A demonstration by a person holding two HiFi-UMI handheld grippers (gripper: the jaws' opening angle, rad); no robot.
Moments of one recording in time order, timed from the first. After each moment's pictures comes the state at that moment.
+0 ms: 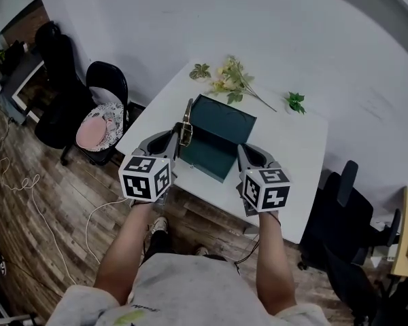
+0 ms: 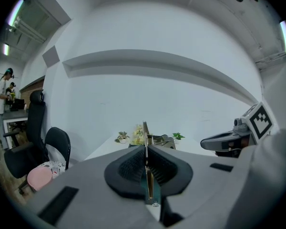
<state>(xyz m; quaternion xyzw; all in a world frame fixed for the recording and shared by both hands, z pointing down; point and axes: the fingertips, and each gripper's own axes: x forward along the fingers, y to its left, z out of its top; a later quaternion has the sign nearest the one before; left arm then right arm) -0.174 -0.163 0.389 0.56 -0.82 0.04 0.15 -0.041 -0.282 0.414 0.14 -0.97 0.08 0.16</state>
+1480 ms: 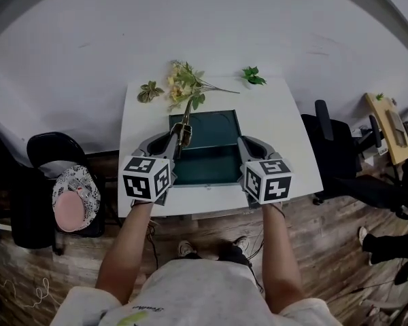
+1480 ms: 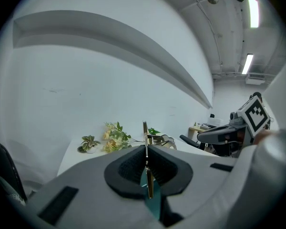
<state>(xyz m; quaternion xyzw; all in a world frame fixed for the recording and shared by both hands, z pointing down) -0.255 -0.258 0.407 0.77 -0.61 0.07 0.16 -0.083 -0.295 0.409 0.41 -0.89 0.11 0.16</state>
